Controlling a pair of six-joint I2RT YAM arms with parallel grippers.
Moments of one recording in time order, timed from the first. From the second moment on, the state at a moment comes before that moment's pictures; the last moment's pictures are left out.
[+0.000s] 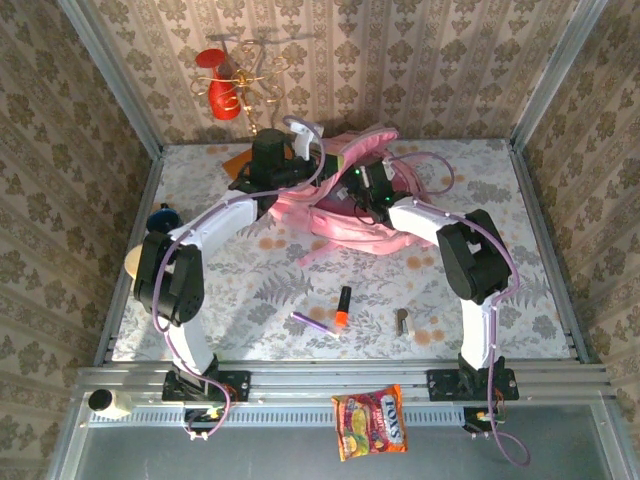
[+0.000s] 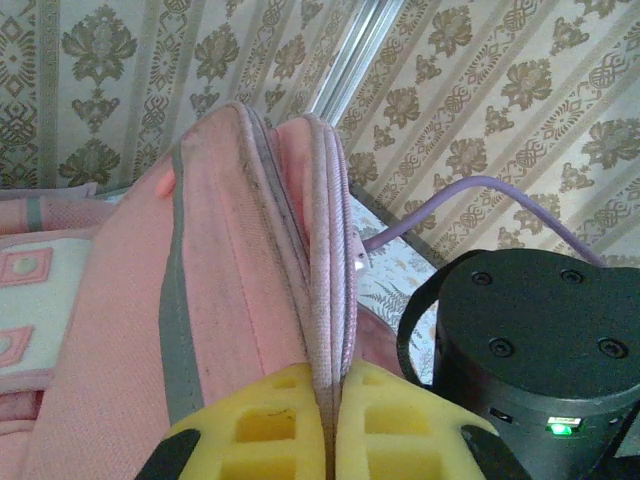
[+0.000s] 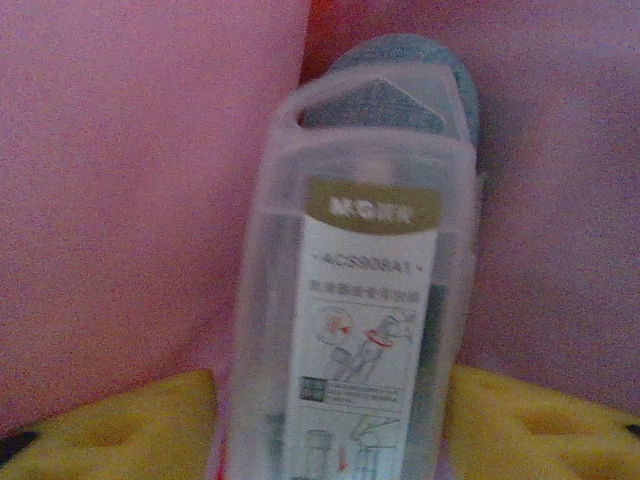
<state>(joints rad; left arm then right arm) -0.51 1.79 1.41 0.15 0.62 -0.33 0.45 2.01 1.37 0.07 0.14 1.16</state>
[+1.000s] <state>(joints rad) -0.55 1.53 0.91 0.18 0.36 -0.30 0.46 1.32 0.84 -0.22 0.12 0.64</state>
